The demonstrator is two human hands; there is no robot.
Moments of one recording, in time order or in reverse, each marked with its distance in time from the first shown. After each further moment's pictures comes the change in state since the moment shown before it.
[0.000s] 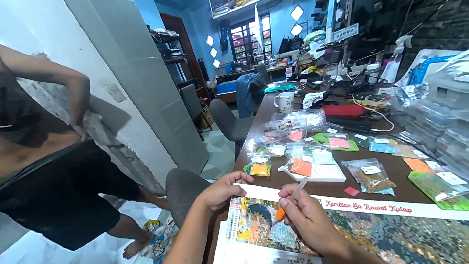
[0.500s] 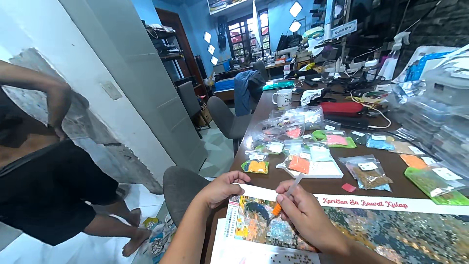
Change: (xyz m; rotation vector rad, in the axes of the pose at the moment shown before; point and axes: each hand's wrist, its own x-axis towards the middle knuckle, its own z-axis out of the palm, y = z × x) left_hand 0.004 -0.003 0.002 0.096 0.089 -0.092; right_hand 0.002 -0.006 -0.002 -0.018 -0.031 0.102
